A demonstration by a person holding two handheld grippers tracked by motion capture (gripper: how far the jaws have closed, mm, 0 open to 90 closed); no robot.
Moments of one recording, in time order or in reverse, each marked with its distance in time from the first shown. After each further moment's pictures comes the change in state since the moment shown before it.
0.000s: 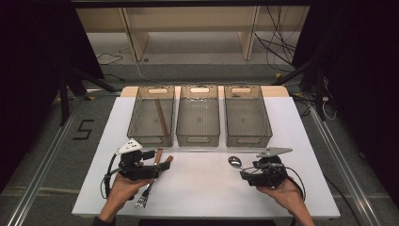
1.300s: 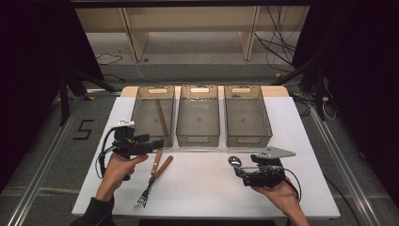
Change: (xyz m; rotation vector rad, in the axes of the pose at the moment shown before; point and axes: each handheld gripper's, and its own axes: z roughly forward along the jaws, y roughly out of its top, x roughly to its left) left arm 0.031 0.049 -0.002 0.026 0.035 -0.129; right arm 0.017 0.006 -0.009 -0.190 -0.002 -0.015
